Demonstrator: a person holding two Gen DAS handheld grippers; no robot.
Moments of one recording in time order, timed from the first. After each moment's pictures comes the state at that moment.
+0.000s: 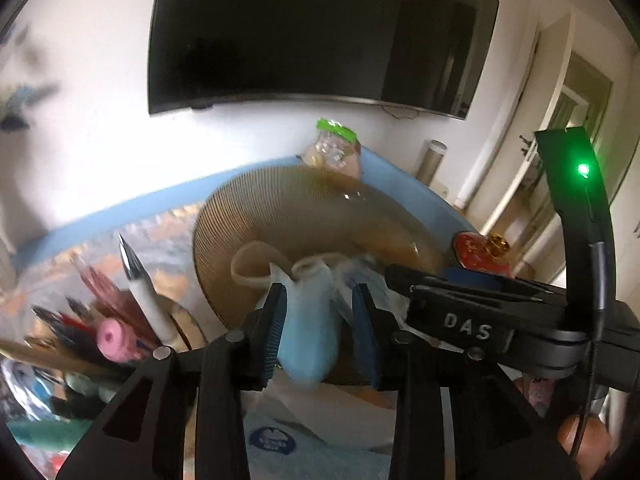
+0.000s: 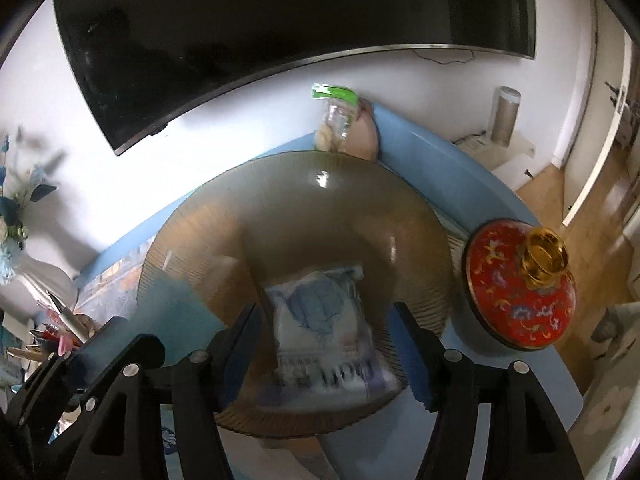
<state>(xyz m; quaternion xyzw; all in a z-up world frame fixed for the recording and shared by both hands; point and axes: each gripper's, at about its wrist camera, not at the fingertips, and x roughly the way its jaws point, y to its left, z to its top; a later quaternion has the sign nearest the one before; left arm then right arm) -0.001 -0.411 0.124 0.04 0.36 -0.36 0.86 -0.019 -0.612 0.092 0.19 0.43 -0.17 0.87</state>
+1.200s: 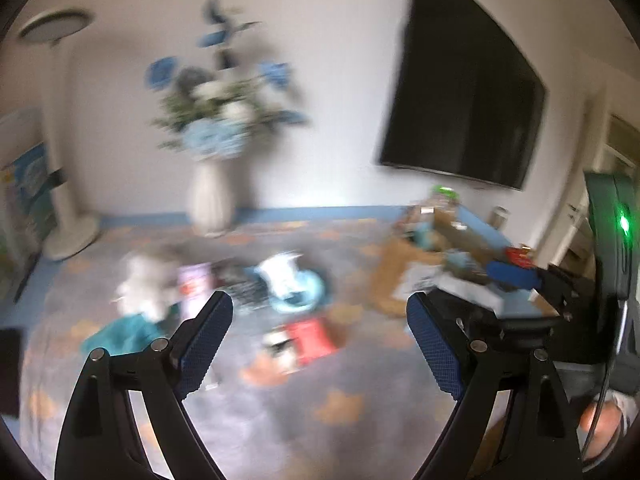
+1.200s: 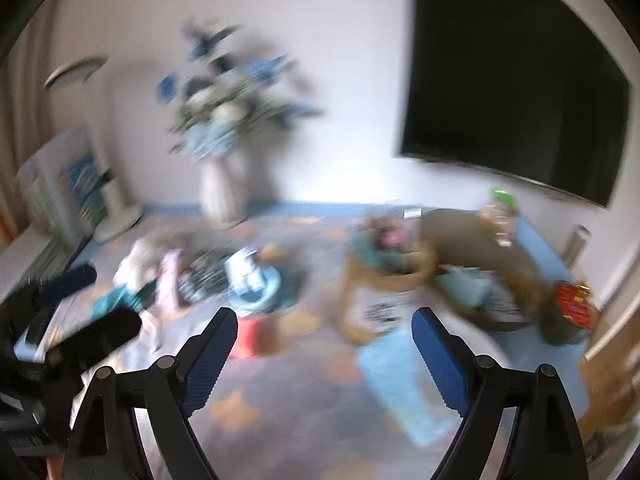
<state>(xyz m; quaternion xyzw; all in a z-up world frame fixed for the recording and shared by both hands) -0.123 -0.116 0.164 -0.03 0.27 -0.23 0.93 -0.125 -0.312 0.161 -0.01 0.34 0.01 0.94</state>
